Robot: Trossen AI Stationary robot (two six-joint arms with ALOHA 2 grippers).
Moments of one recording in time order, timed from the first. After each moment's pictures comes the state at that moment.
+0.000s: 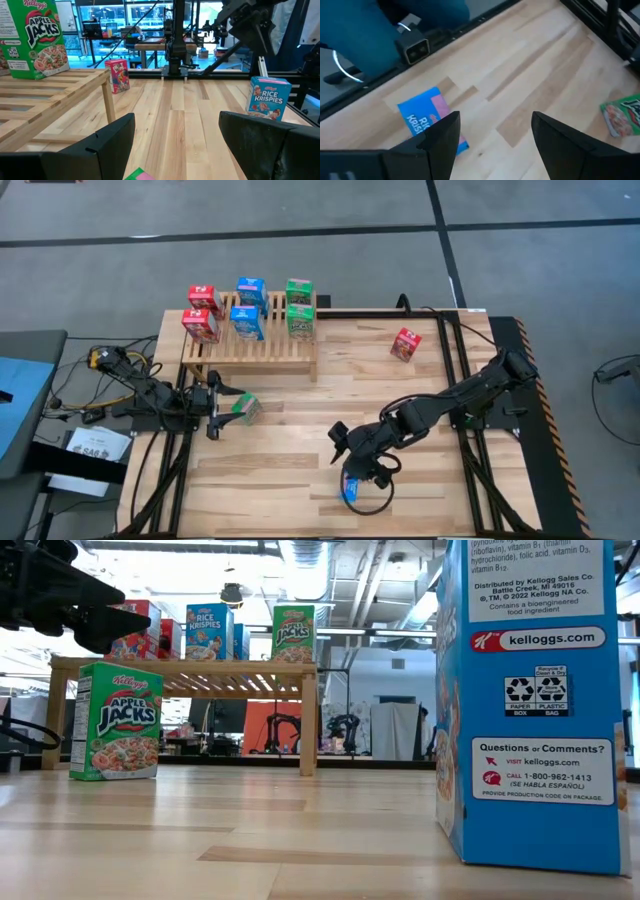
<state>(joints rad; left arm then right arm) -0.60 0.00 0.01 0.09 -0.74 0.06 0.41 1.66 1.36 -0.46 -0.09 -0.43</state>
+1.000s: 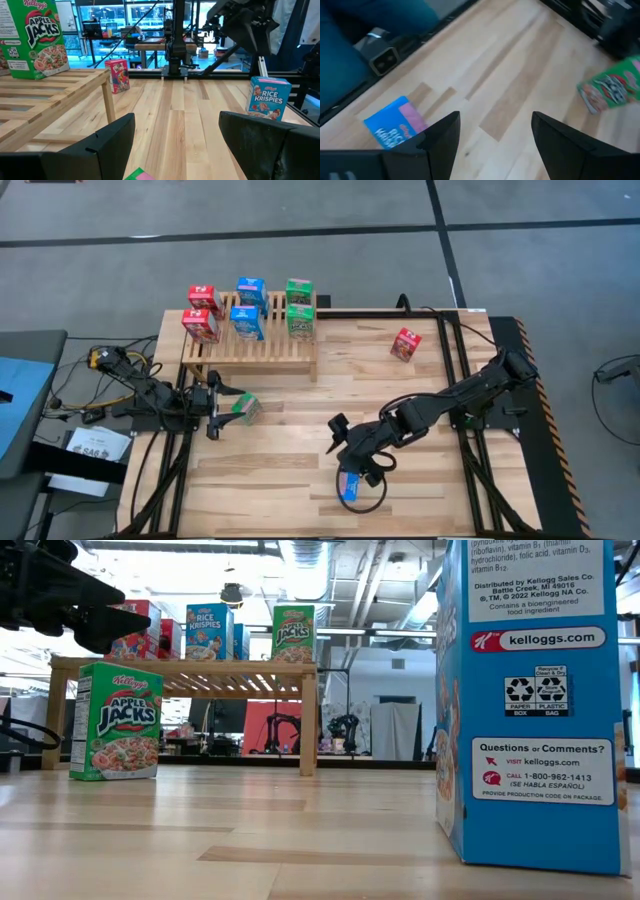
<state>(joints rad) -0.60 0.00 0.01 0.09 -0.74 0.06 0.41 1.66 1.36 -0.43 0.02 -0.31</state>
